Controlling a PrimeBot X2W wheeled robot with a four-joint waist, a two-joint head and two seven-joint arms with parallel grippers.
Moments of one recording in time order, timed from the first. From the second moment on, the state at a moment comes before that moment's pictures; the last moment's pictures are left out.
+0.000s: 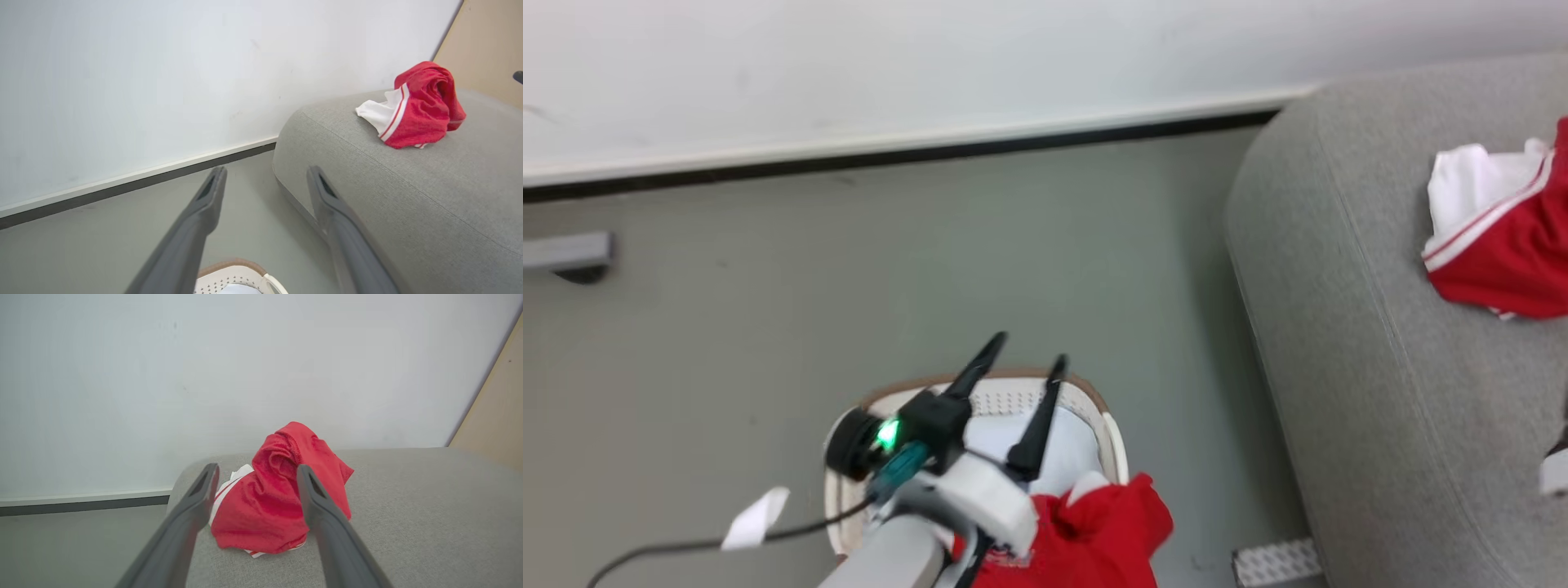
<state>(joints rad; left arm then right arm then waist) -0.47 0.20 -0.69 0.29 -0.39 0.17 -0.23 -0.35 -0.25 -0.22 0.39 0.22 0.13 -0.26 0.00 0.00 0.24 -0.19</state>
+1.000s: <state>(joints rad) 0.03 0.13 -0.23 0.24 -0.26 0.14 -0.26 0.07 -0.05 -0.08 0.32 0.21 0.13 -0.26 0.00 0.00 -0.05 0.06</state>
